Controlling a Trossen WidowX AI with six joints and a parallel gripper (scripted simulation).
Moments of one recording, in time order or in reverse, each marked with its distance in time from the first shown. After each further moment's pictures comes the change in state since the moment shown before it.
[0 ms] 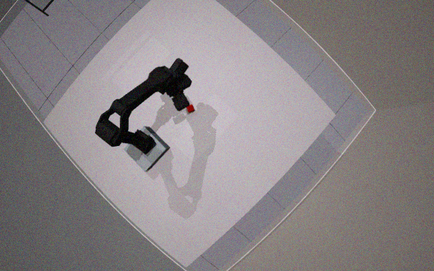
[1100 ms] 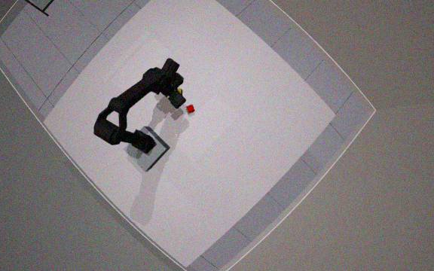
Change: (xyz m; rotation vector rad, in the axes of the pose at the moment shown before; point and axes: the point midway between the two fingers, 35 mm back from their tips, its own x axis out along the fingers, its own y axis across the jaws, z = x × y) arm 0.024 0.024 -0.024 -0.207 -0.006 0.006
